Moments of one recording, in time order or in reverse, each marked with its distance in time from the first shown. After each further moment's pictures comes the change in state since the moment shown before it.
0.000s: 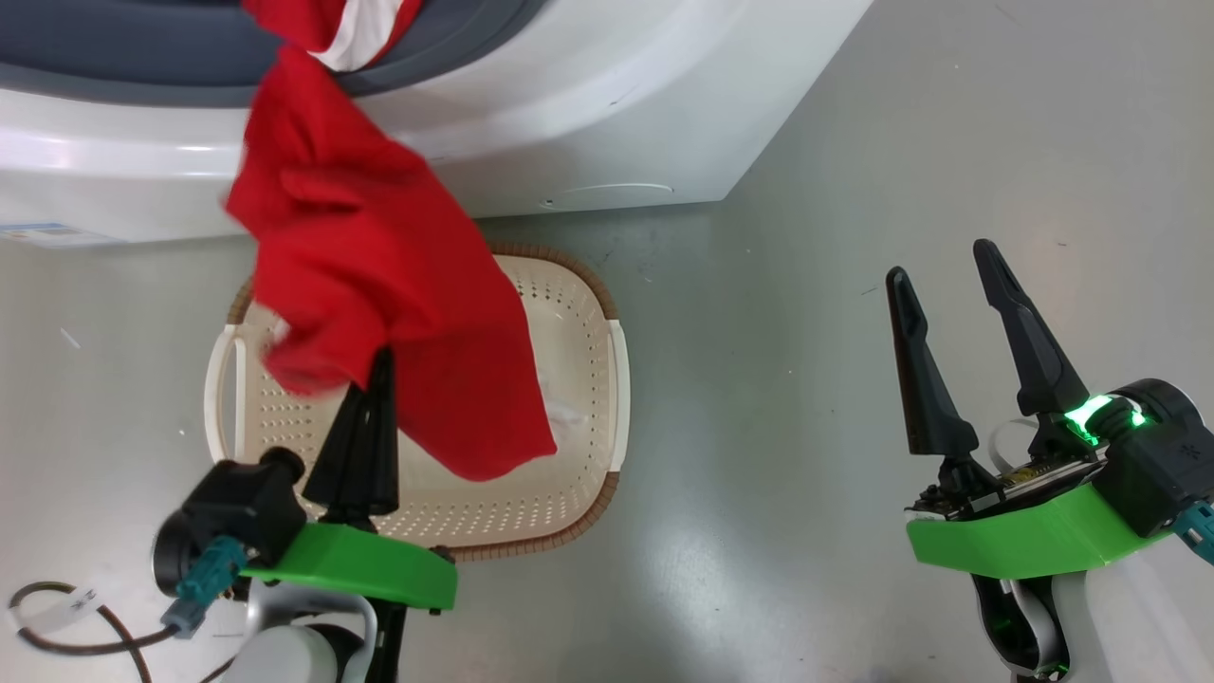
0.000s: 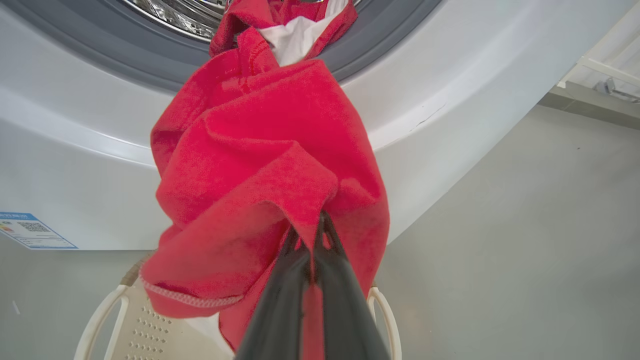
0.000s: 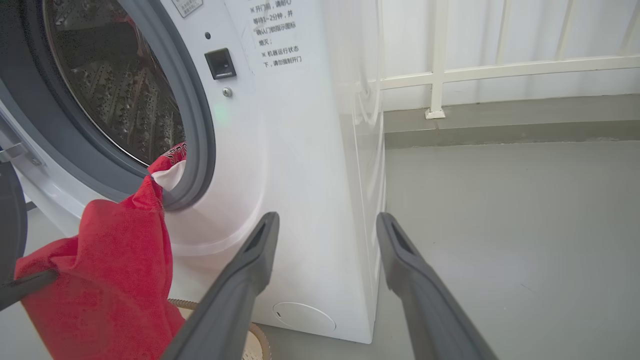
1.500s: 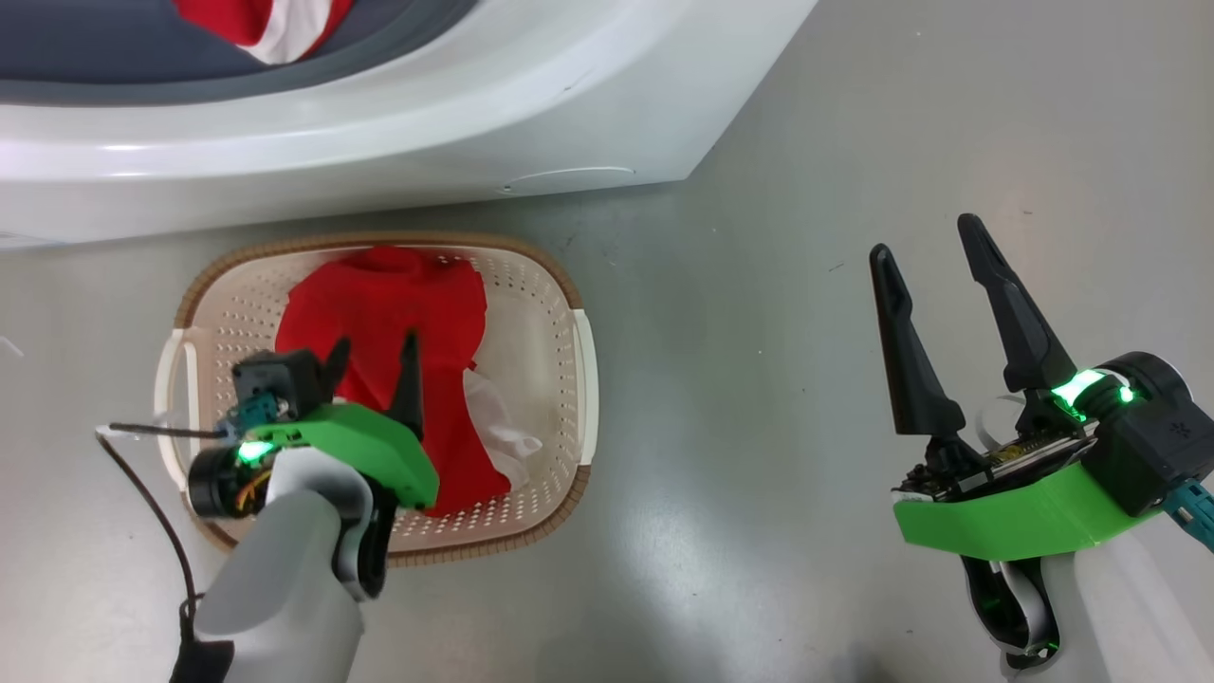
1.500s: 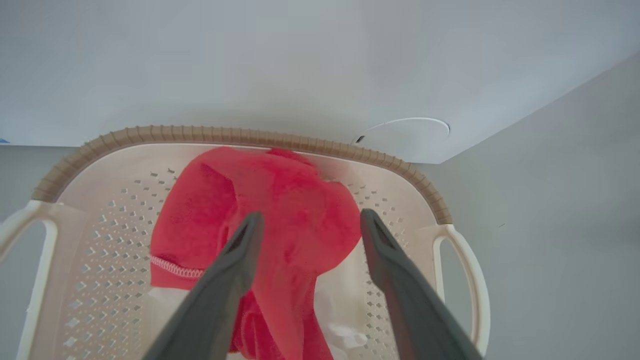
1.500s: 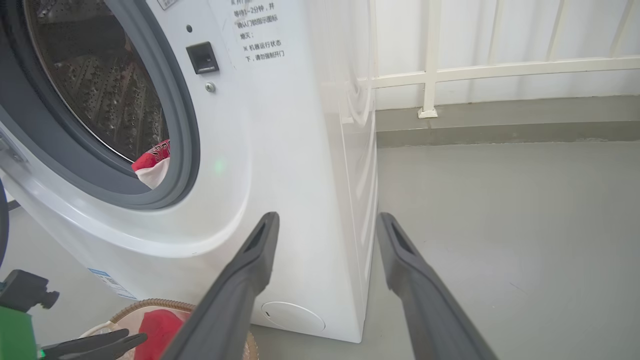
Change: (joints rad) left arm -0.440 -0.128 0.002 0.967 -0.097 -0.221 -0.113; right arm -0.048 0.000 0.025 0.012 0.003 0.000 0.000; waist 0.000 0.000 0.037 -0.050
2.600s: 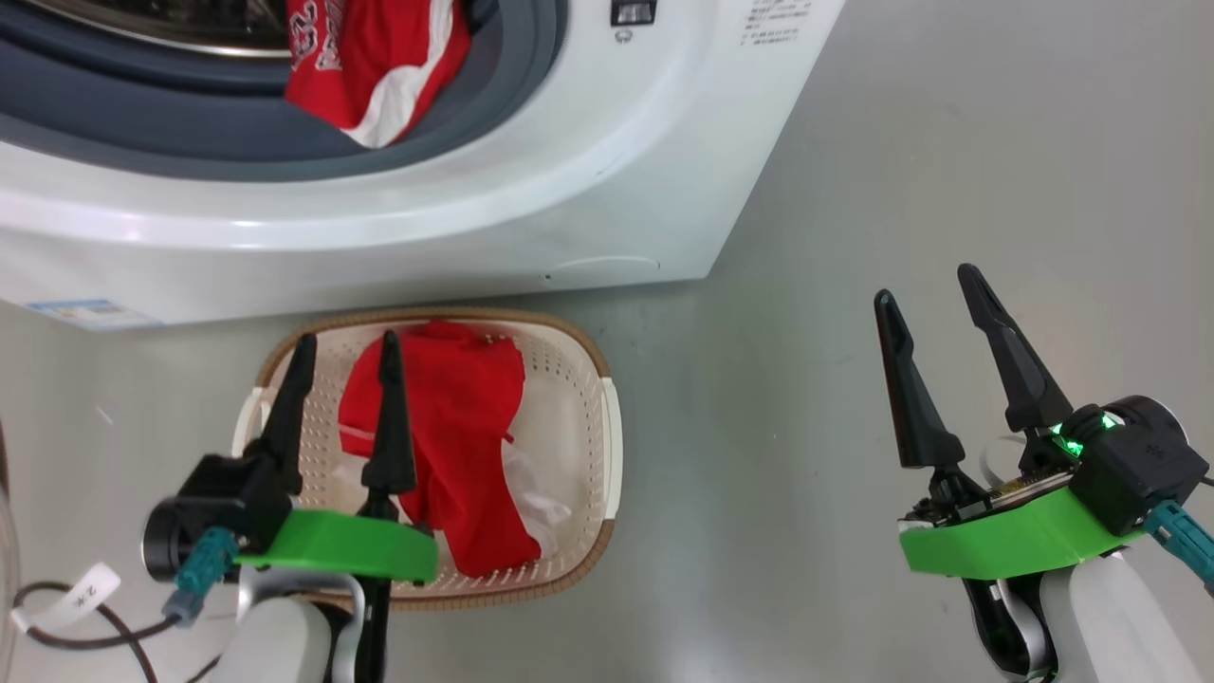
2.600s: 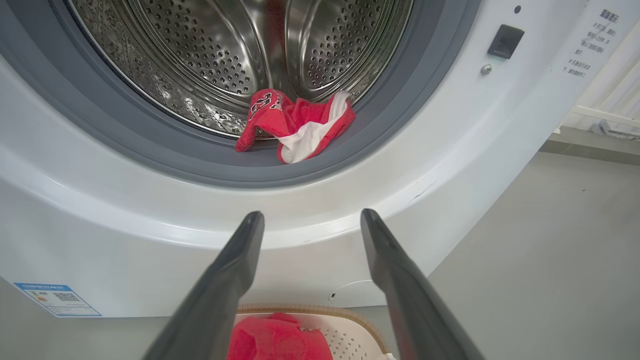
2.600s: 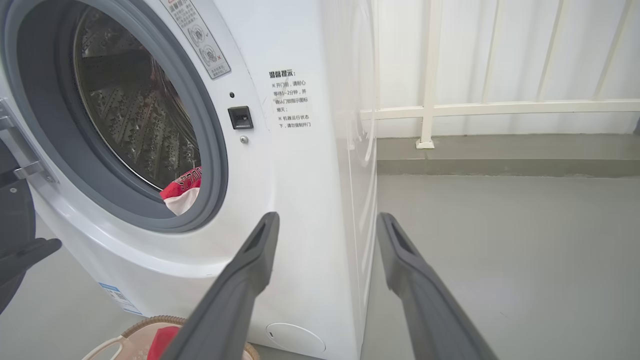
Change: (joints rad) left arm 0.390 0.030 0.123 -0.761 0.192 0.110 -0.006; right arm 0.053 0.000 -0.023 0.055 -0.023 0.000 0.000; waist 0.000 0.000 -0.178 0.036
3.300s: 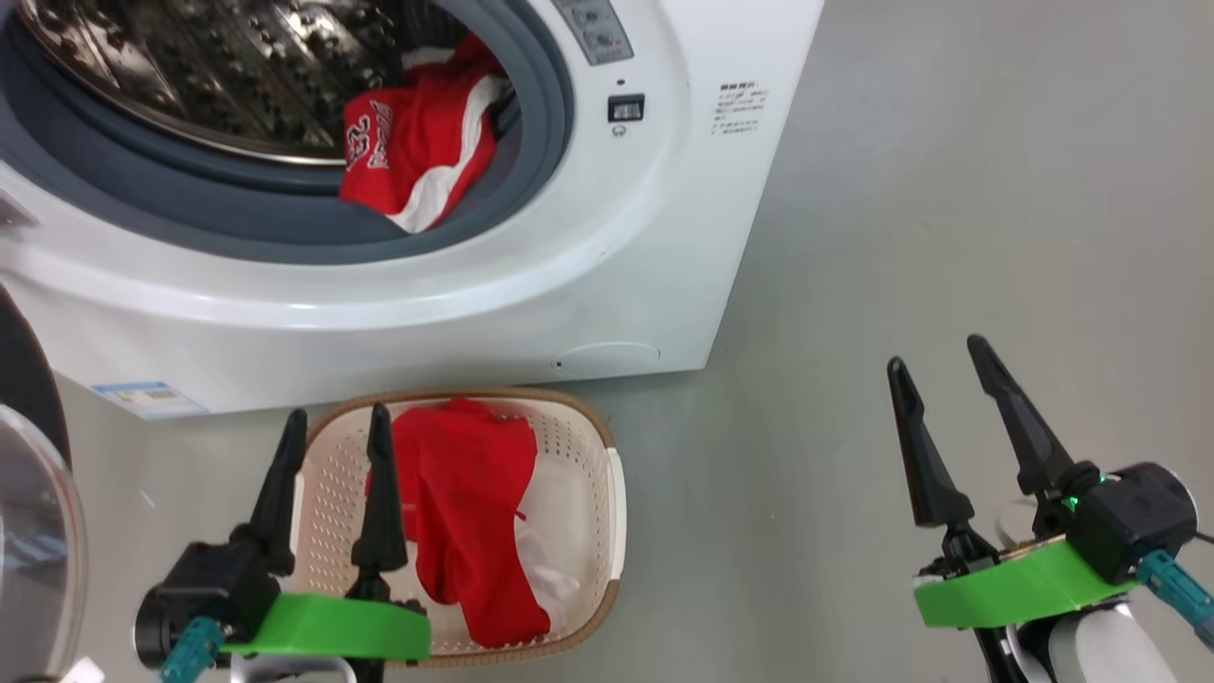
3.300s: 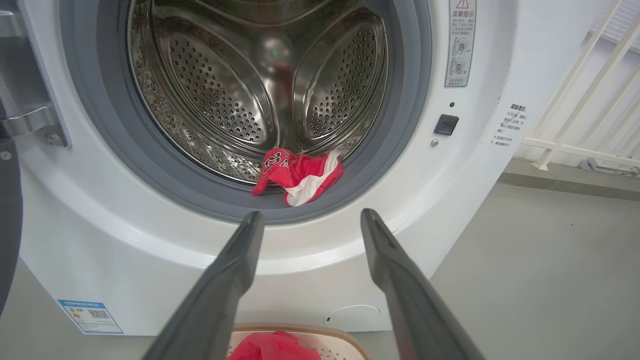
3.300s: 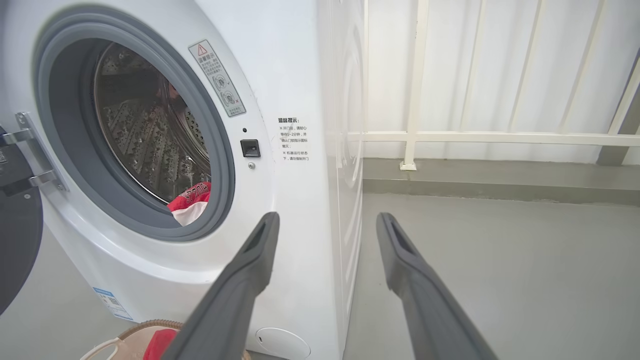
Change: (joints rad) left arm 0.166 0.013 0.012 -0.124 -0.017 0.025 0.000; right arm 0.098 0.001 -0.035 0.023 -0.035 0.000 0.000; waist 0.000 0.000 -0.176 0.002
